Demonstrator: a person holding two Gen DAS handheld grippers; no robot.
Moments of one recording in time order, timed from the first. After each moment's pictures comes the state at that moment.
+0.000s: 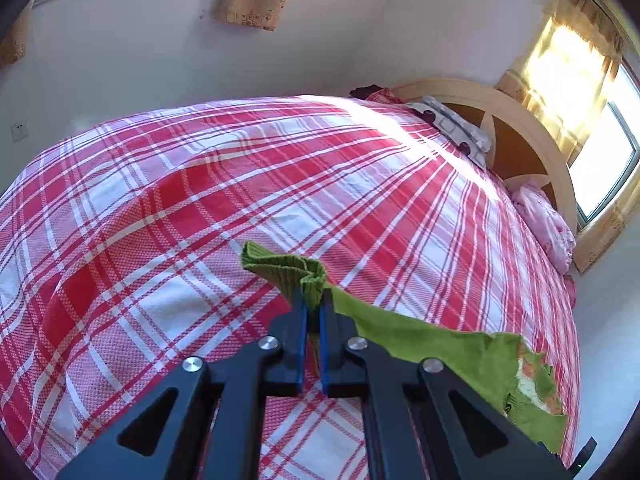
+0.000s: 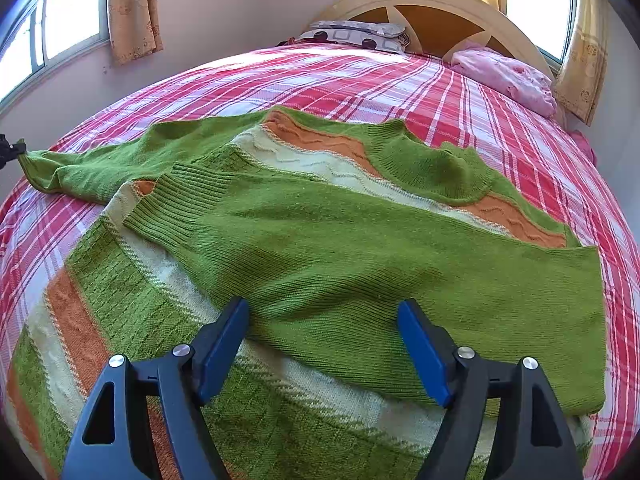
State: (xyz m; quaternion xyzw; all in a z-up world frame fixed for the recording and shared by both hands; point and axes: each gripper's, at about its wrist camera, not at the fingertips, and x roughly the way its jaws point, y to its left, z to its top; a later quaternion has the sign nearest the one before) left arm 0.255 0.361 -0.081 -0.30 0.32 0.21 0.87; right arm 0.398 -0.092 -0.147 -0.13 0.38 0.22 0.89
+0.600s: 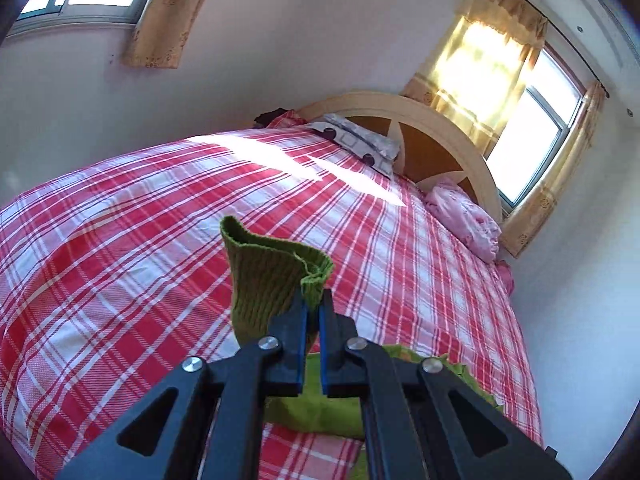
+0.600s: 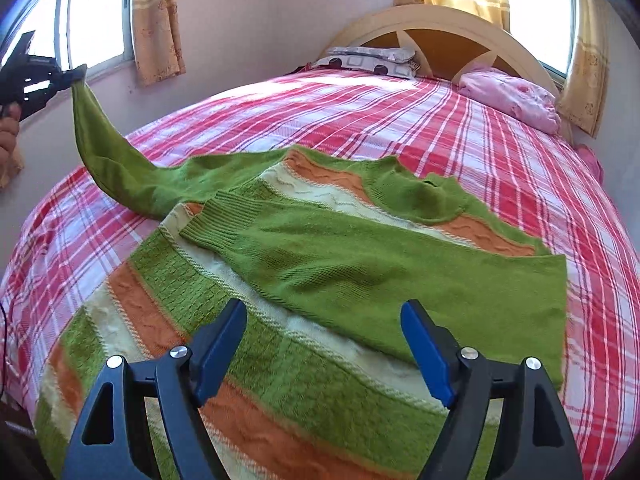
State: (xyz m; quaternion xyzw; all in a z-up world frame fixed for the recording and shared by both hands) left arm 0.305 0.265 0.018 -0.28 0.26 0.09 0.92; right arm 0.353 -0.141 -0.095 -0.10 0.34 0.26 0.90
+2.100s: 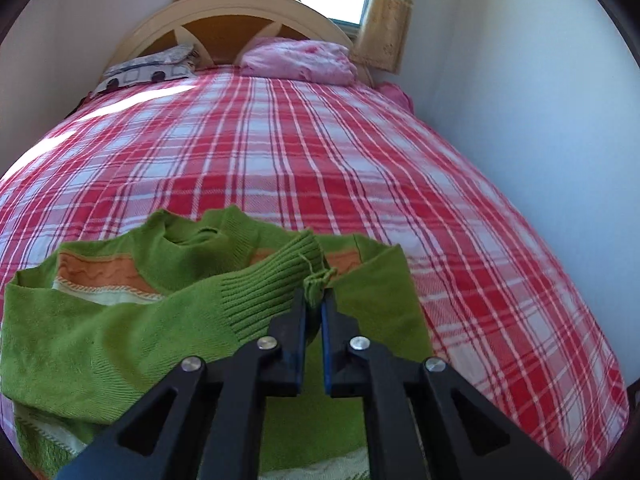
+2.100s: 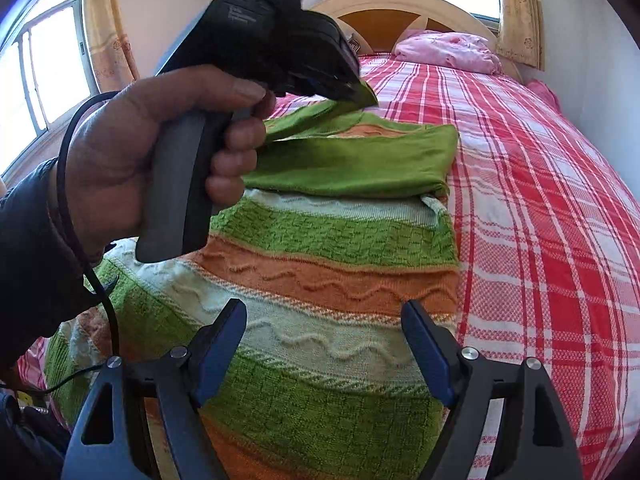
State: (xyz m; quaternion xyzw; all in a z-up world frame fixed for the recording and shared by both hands) left arm 0.407 -0.151 -0.081 -0.02 0.39 -0.14 0.91; right arm 0.274 -0.268 -0.139 -0.02 0.37 0.22 0.90
